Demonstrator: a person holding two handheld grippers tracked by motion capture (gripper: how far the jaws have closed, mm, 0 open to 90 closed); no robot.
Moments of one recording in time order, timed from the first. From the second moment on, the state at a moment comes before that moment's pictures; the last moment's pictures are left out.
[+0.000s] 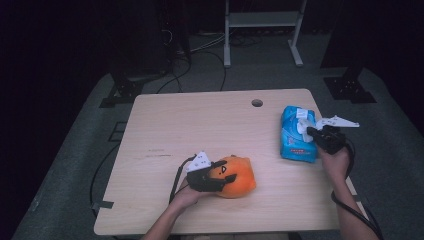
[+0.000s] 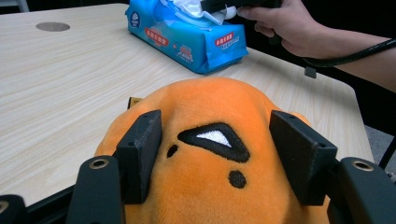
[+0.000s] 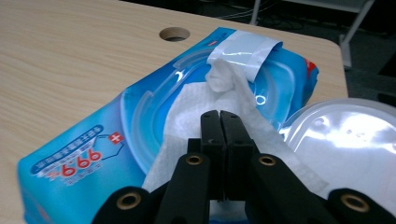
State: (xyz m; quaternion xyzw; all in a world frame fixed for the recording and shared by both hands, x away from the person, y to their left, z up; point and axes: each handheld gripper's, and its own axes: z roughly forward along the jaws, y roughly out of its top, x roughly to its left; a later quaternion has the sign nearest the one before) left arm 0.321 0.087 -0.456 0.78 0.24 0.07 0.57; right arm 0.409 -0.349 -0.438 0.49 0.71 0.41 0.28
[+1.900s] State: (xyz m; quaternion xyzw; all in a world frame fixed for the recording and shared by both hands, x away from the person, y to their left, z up) left arm 0.323 0.088 -0.448 0.80 0.20 0.08 0.56; right arm 0.275 -0.234 -0.309 0.19 0.75 0.63 0.02
